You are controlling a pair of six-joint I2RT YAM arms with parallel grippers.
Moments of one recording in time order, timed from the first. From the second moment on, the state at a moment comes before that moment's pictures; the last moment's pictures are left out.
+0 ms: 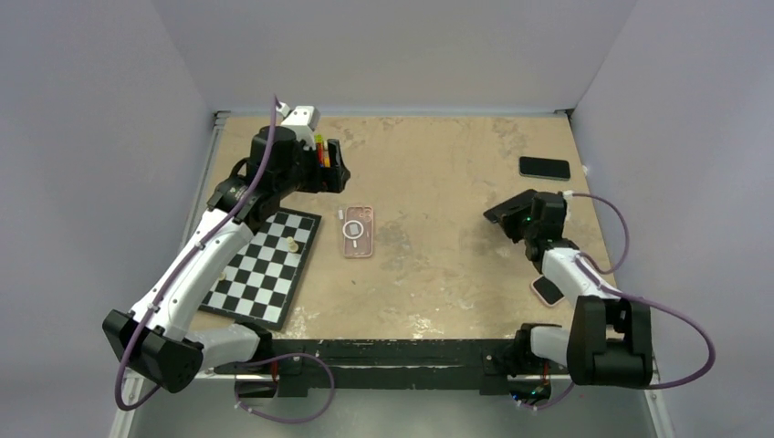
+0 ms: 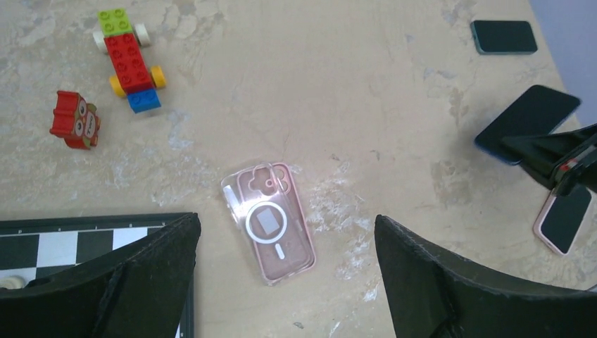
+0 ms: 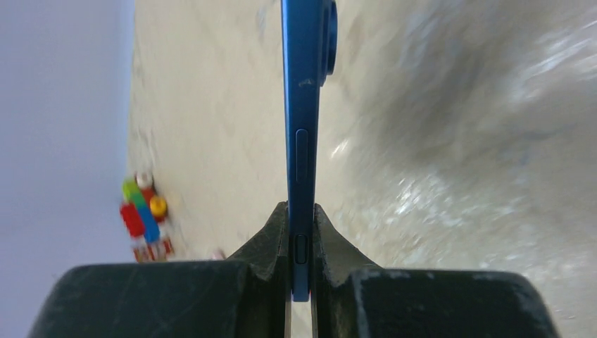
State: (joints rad) left arm -0.44 1.22 1.32 -0.57 -0.01 -0.32; right arm 0.01 1.21 0.52 0.07 -0.12 1.06
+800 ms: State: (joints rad) left arm -0.44 1.13 1.26 -0.56 0.01 -0.30; right arm -0.27 1.80 0.90 0.17 0.00 1.33
